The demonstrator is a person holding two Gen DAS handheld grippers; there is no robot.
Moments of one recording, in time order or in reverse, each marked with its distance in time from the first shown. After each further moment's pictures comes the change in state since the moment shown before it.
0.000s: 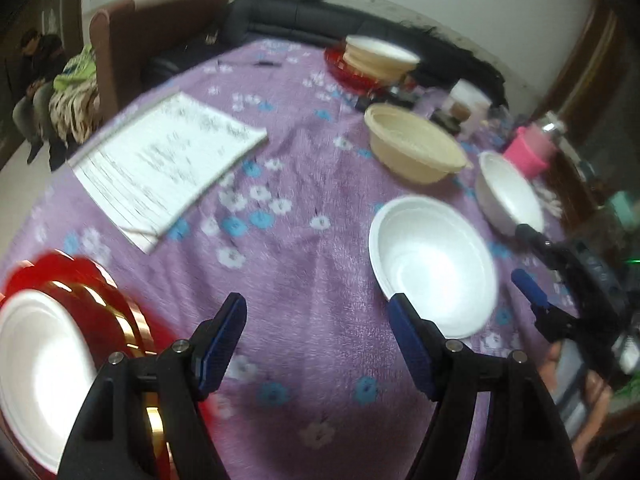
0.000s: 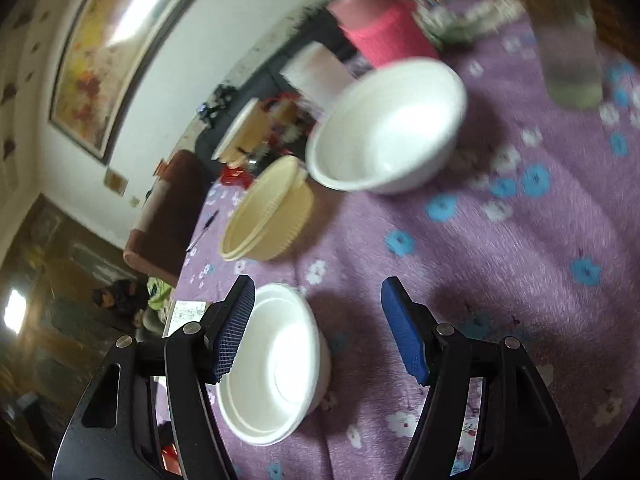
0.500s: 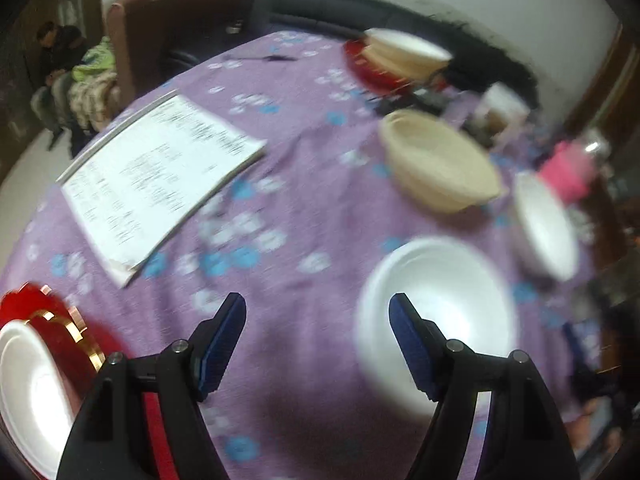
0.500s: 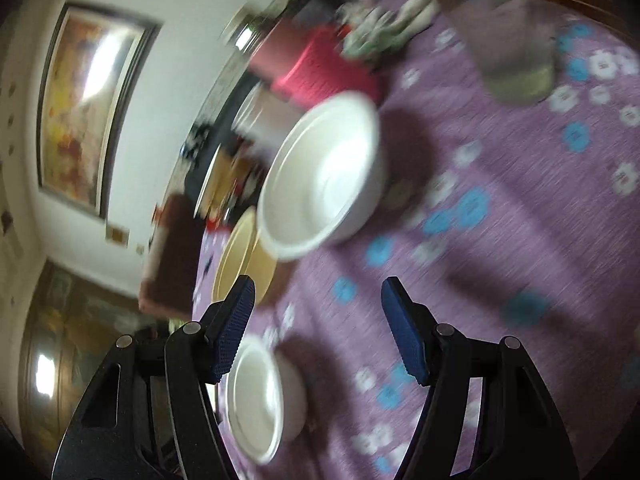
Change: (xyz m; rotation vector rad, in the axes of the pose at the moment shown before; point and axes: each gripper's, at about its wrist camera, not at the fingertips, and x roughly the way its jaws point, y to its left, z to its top) left arm 0.025 -0.028 0.049 -0.045 0.017 0.066; right arm -0.047 -0.064 0.046 0.224 -0.148 0.006
